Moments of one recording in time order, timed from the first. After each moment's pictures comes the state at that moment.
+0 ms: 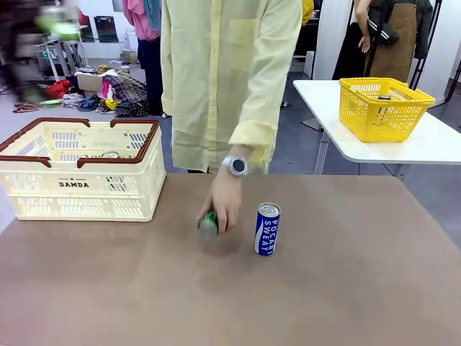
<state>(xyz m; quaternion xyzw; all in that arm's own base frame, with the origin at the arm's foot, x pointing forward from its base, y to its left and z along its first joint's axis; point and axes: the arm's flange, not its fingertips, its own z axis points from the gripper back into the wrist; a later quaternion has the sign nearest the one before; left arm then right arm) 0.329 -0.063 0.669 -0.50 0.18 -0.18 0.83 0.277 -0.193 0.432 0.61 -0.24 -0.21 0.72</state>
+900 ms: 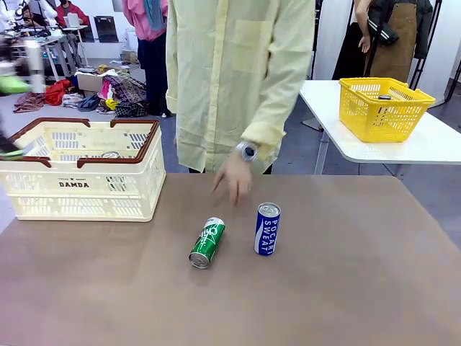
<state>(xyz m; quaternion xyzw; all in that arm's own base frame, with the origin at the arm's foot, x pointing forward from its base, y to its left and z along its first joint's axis) 0.303 -0.046 0.610 -0.52 0.20 -0.15 0.82 0.277 -0.193 0.432 0.61 -0.24 -0.21 0.72</state>
